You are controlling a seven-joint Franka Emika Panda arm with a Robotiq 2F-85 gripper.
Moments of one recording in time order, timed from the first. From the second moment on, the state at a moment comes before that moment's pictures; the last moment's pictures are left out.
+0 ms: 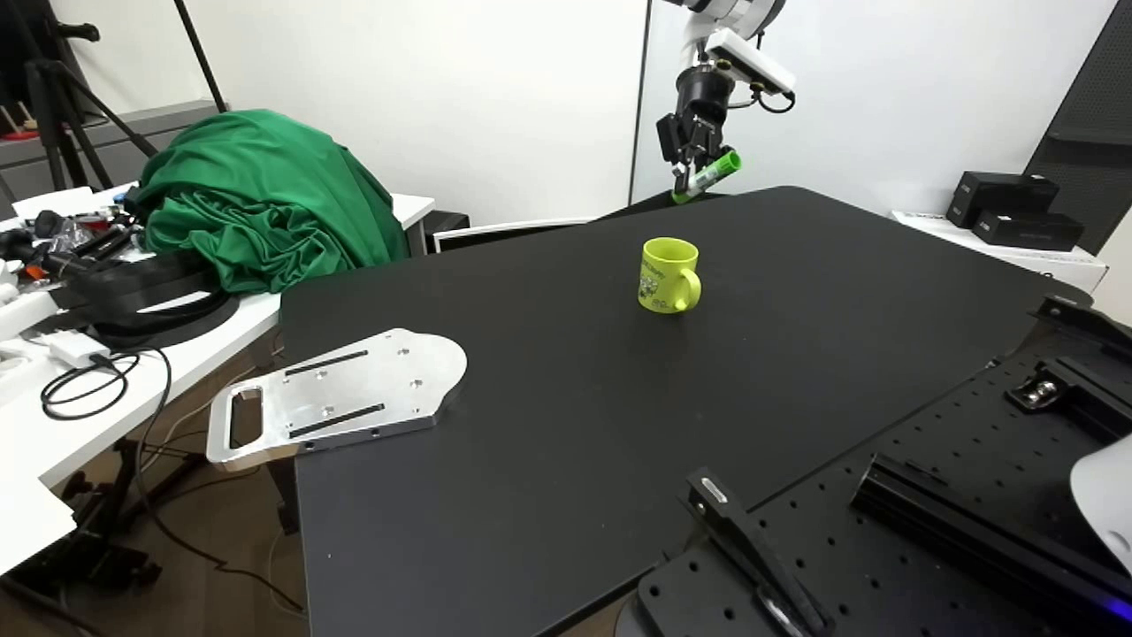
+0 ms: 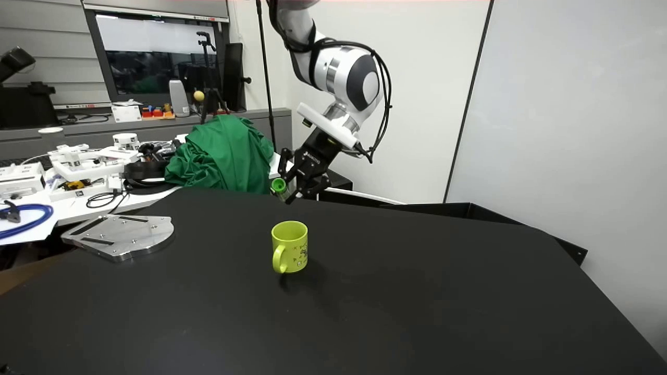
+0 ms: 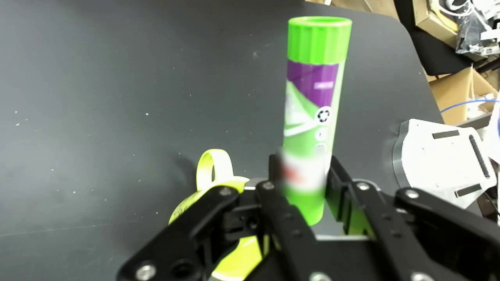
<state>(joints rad) -0.31 0.93 0.05 -1.32 0.30 1.53 -0.26</state>
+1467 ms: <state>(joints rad) -0.32 1.37 0.03 -0.77 0.32 1.26 -0.08</state>
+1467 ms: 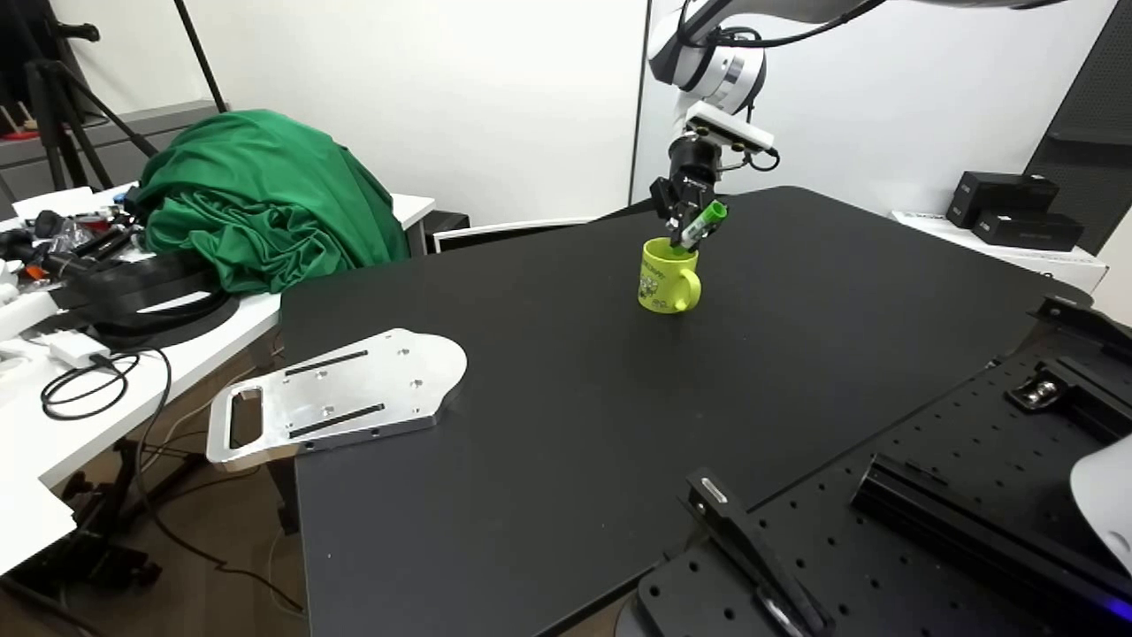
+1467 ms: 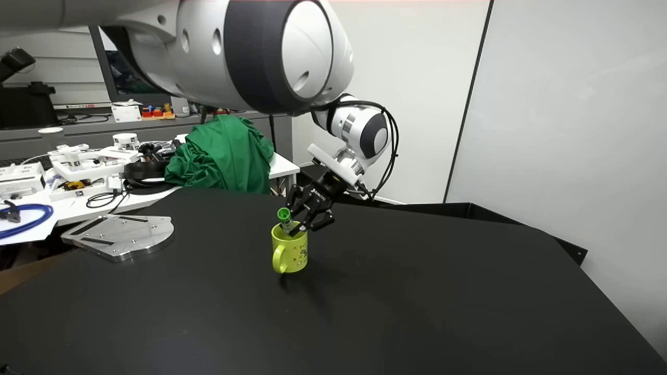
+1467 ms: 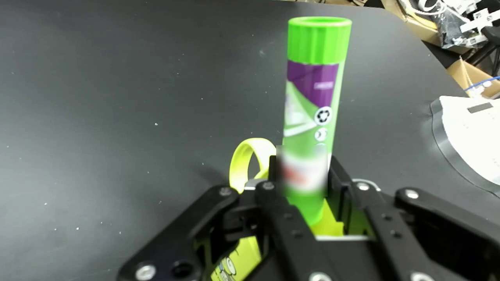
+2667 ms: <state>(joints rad) -0.33 1.42 0.08 -0.59 0.37 1.19 -0.03</state>
